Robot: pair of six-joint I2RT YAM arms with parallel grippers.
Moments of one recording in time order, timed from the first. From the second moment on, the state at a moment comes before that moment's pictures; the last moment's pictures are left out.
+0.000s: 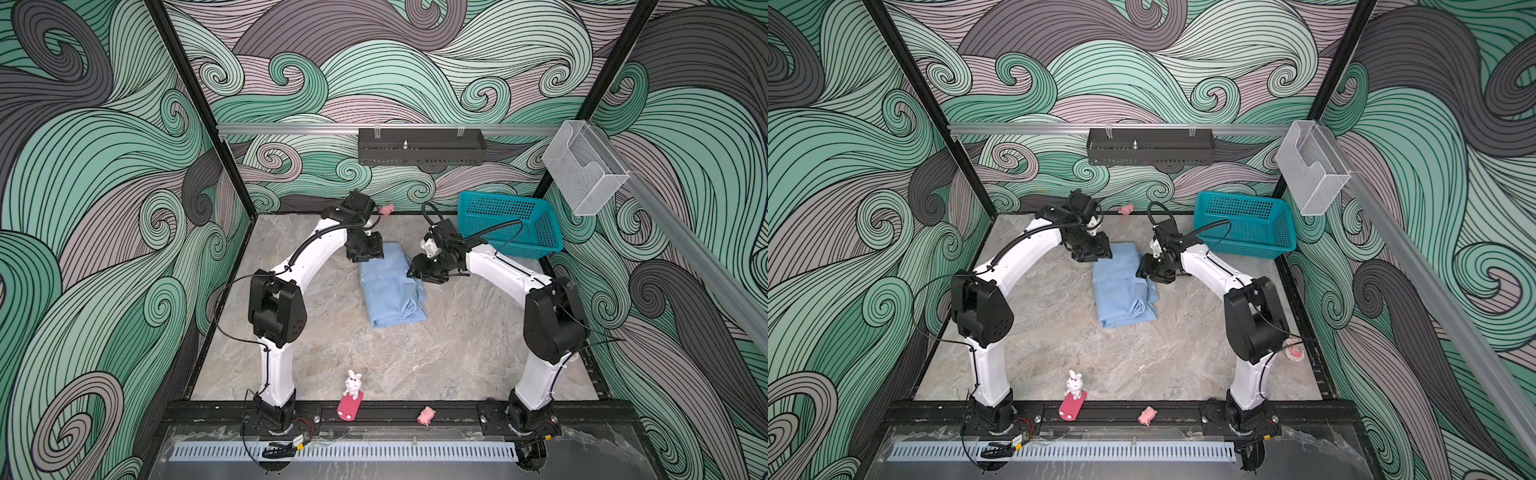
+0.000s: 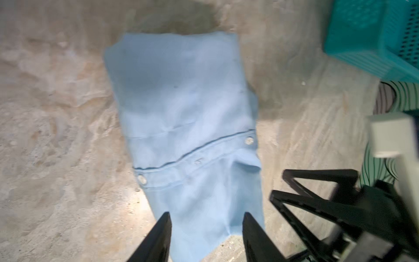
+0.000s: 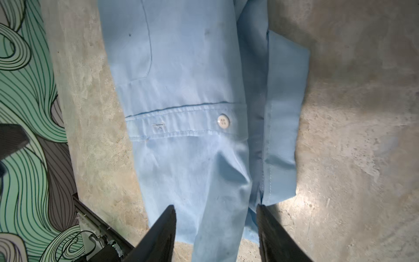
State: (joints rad) left arm -0.41 1.97 1.84 -1.08 0.24 -0.51; right arm 0.46 1.88 1.47 -0.72 -0.35 0.50
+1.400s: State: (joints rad) left arm -0.32 1.92 1.59 -0.96 0.33 -0.53; right arm 0.33 1.87 1.23 -0.66 -0.24 0.49
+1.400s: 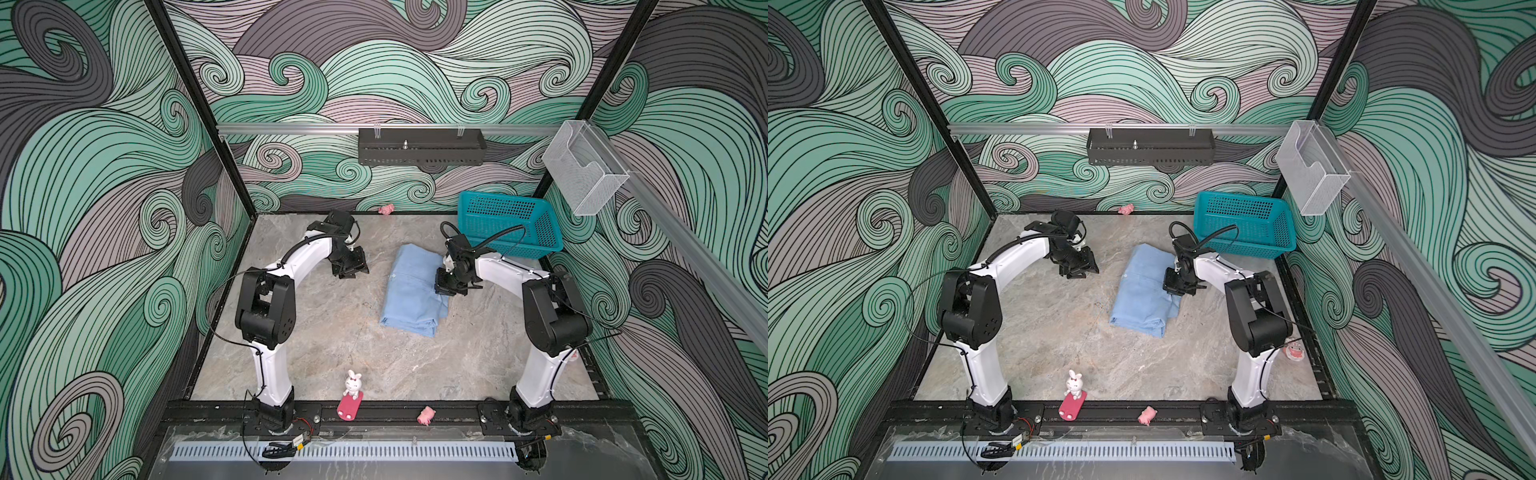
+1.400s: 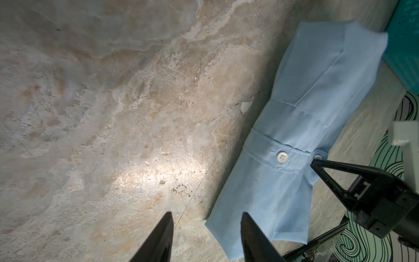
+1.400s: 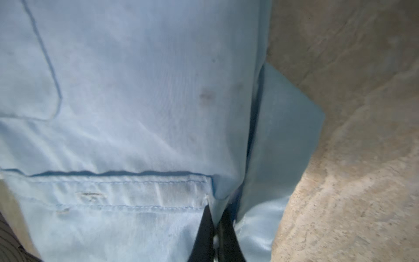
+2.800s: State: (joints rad) left arm -0.24 1.93 1.55 -0.83 0.42 -0.61; right arm 0.63 1.87 1.47 -0.62 -0.38 0.53
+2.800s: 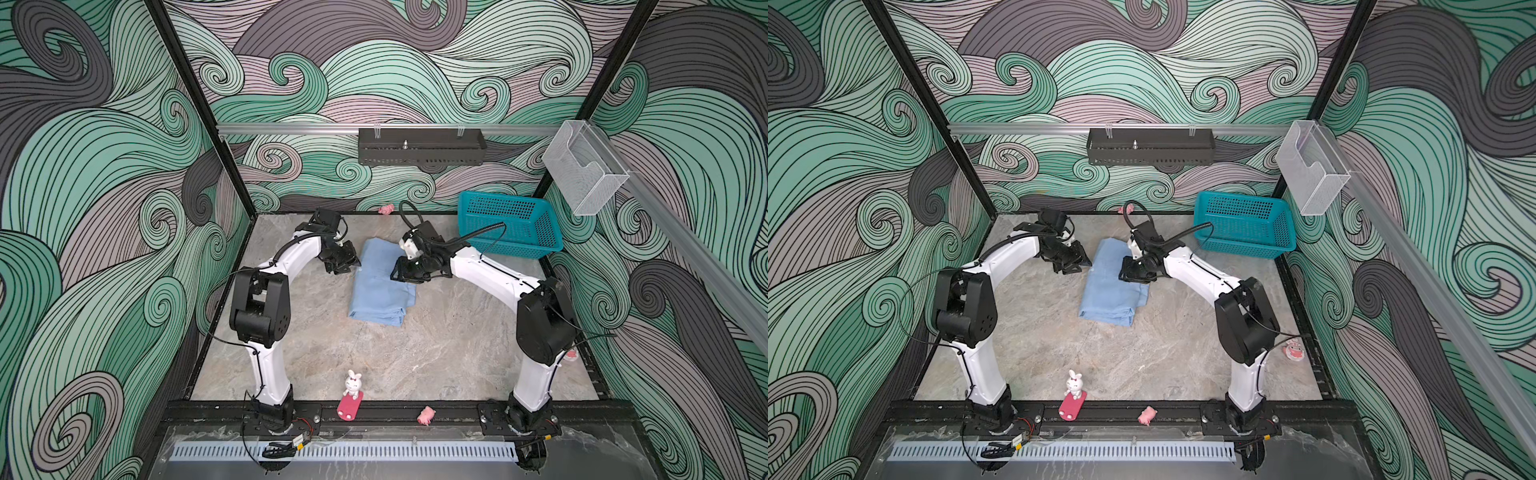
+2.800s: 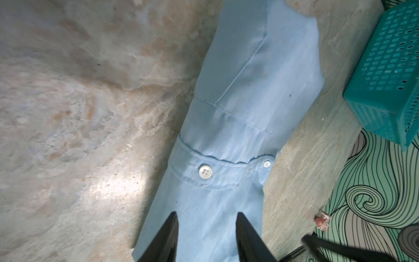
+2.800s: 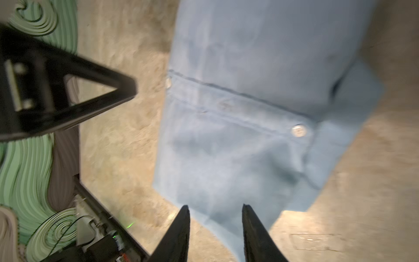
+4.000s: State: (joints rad) left arm -0.26 2.24 1.72 -0.80 0.50 -0.65; right arm 0.57 1.88 1.43 -0.59 -0.46 0.53
